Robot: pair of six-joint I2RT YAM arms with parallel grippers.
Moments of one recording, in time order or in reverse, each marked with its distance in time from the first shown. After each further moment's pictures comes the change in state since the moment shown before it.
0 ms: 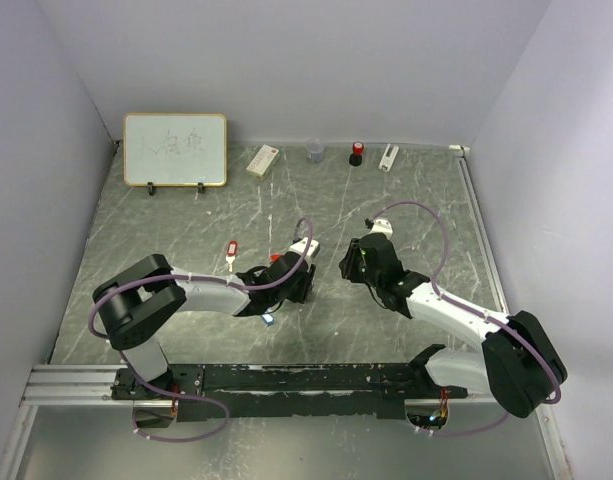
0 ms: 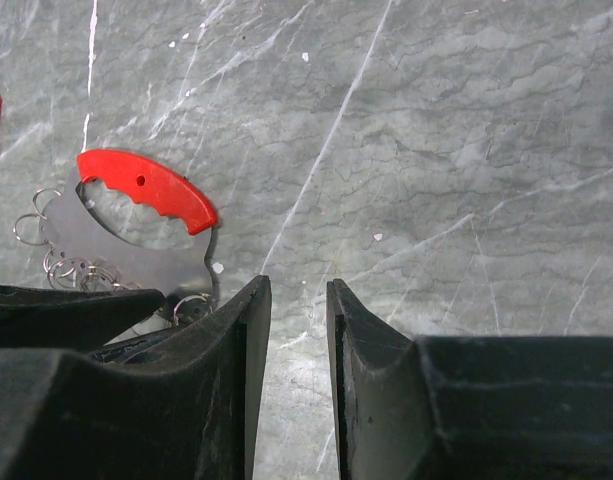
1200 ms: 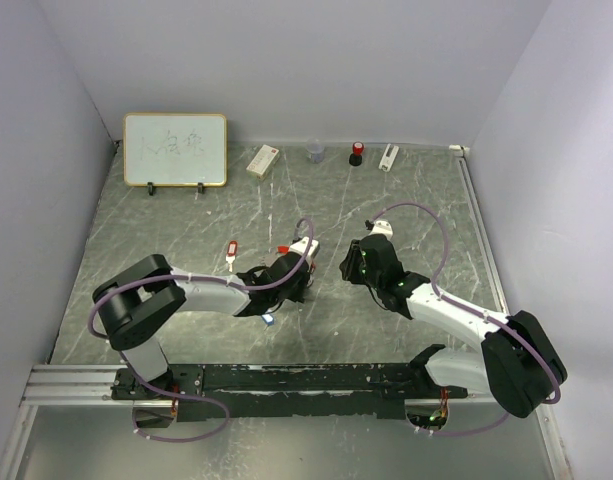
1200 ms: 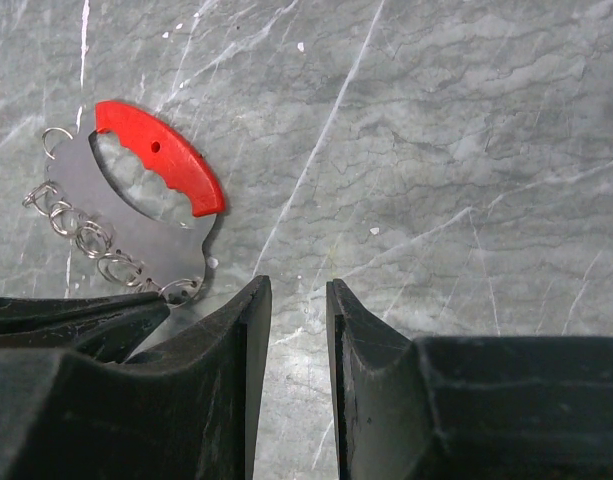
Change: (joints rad) left arm -0.004 0.006 0.005 -0.003 -0.025 0.002; right arm -0.004 0.000 -0.012 0.004 -0.008 0.000
